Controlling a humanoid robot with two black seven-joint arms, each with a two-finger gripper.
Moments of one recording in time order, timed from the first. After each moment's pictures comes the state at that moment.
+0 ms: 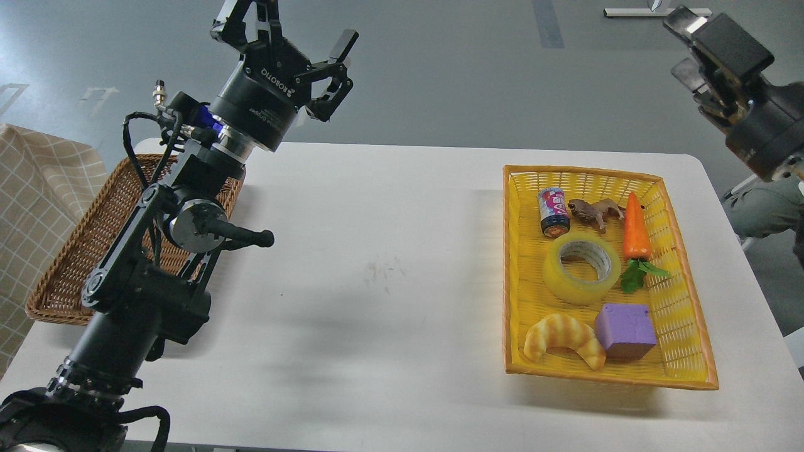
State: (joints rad) left arm -0.49 0.11 -1.34 -1.37 0.64 -0.37 -0.14; right arm 0.32 -0.60 1.45 1.71 -1.36 0.31 -0.12
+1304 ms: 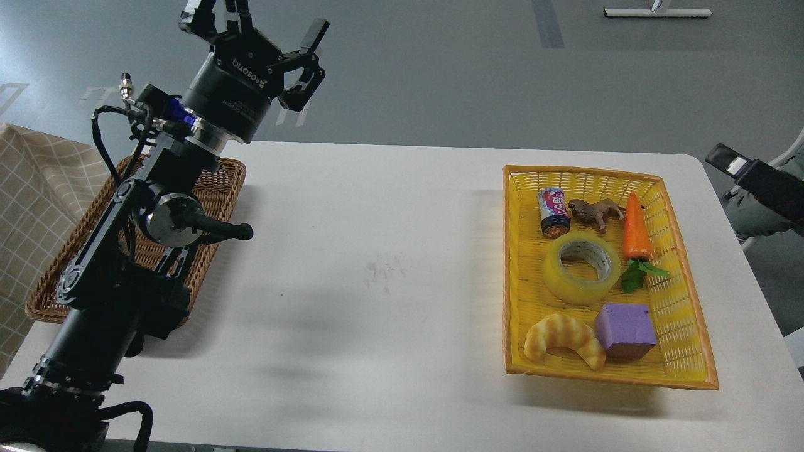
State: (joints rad) left arm -0.49 0.17 -1.37 -1.37 0.65 -0.37 -0.17; right arm -0.10 -0.80 1.63 1.72 -1.57 0.44 0.19
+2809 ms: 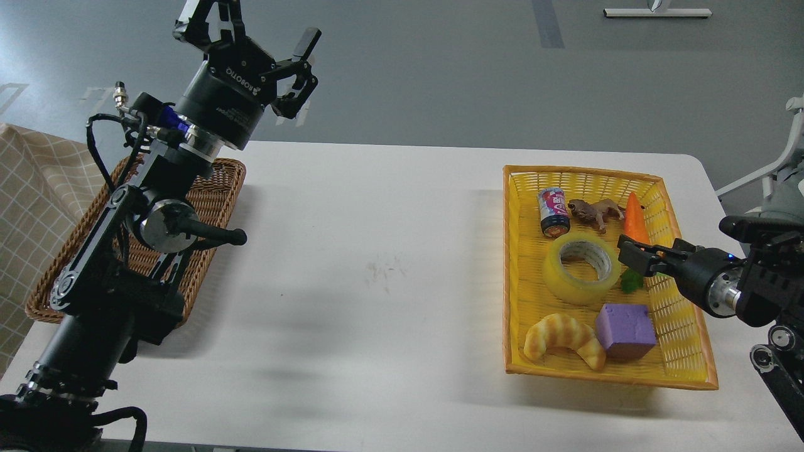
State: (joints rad) left arm -0.46 0.18 -1.38 -1.37 0.64 -0.37 -0.17; right arm 0.18 -0.46 1.24 1.44 -2.18 0.49 -0.07
